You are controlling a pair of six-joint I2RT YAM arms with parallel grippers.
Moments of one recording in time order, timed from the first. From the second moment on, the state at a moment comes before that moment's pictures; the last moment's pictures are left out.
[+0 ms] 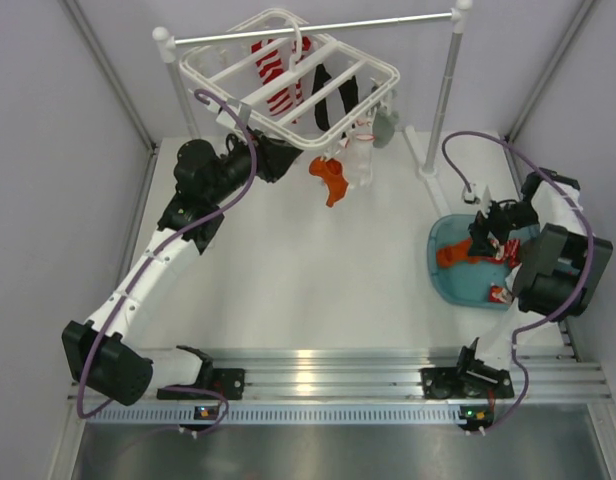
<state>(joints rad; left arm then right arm) -0.39 1.27 1.24 0.15 0.40 -0.35 -0.37 1.83 1.42 -1.20 -0.65 -1.47</state>
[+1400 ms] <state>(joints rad) -0.39 1.29 1.24 0.15 0.40 -0.36 -0.34 1.65 1.11 -0.97 -0.72 -1.55</state>
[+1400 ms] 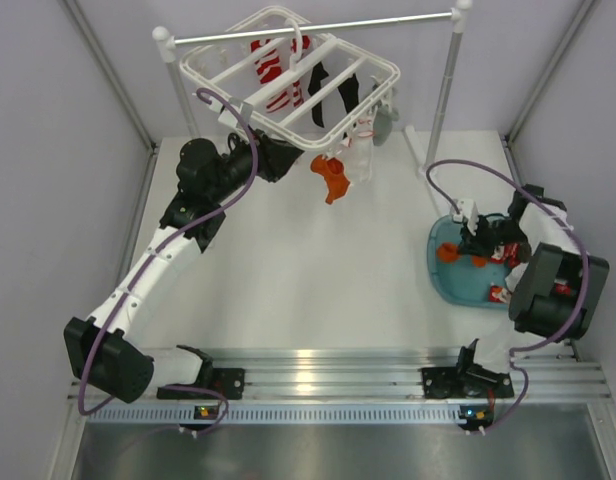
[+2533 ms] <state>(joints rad) -0.39 1.29 1.24 0.16 0.43 -0.40 0.60 1.25 1.08 0.08 -0.75 -0.45</state>
